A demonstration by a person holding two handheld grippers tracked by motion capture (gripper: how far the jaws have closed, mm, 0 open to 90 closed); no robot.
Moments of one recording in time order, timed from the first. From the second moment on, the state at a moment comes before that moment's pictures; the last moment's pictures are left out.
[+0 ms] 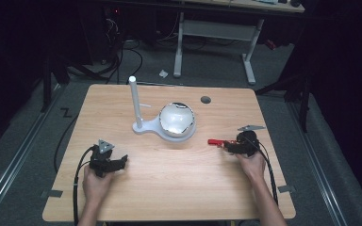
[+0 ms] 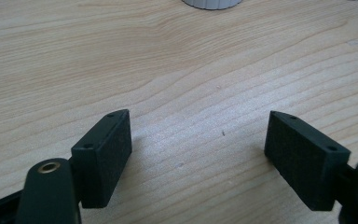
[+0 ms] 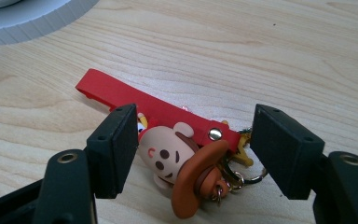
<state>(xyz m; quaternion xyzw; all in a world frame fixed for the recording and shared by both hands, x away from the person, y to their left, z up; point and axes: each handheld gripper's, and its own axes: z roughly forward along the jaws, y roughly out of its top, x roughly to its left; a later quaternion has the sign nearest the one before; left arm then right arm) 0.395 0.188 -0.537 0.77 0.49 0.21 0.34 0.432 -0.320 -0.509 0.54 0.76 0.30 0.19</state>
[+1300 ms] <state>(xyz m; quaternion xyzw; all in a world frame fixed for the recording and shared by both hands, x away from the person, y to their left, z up) 0.395 0.188 -0.537 0.78 0.49 0.21 0.34 0.411 -0.319 -0.495 0.49 0.78 0.33 0.21</state>
